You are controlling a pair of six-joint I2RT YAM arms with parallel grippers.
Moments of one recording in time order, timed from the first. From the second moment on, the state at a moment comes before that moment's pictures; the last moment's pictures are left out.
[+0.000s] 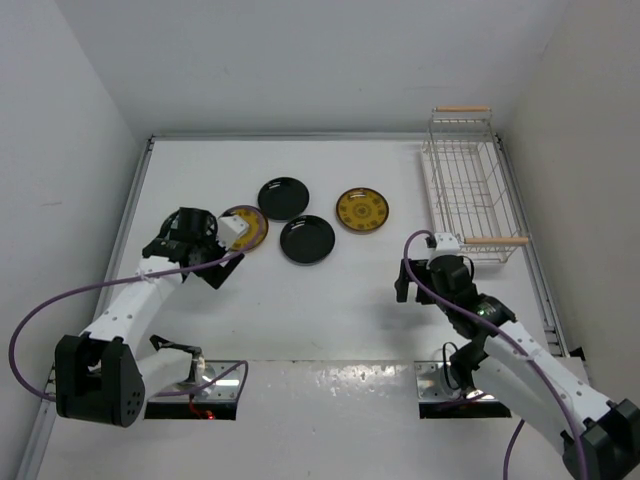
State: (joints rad) left arm -0.13 1.11 0.75 -0.62 -0.02 0.57; right arm 0.52 0.67 0.34 -0.37 0.23 0.37
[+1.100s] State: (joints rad) left arm 0.01 1.63 1.29 -0.64 -0.05 0.33; right arm 0.34 1.89 1.33 -0.42 0.11 0.40
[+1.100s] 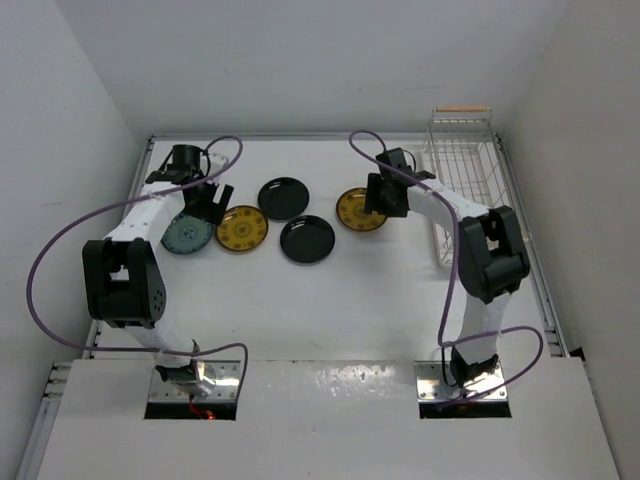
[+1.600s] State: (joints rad) left arm 0.07 1.78 1.37 -0.64 -0.05 0.30; right arm 0.27 2.09 1.39 -0.35 0.14 0.57
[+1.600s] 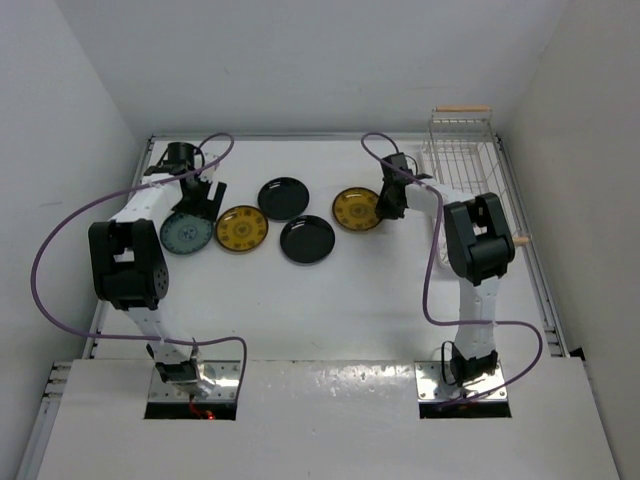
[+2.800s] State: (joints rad) left arm 0.07 1.78 1.38 -0.64 -0.01 0.29; right arm 0.09 1.38 1.29 -0.12 0.48 -0.20
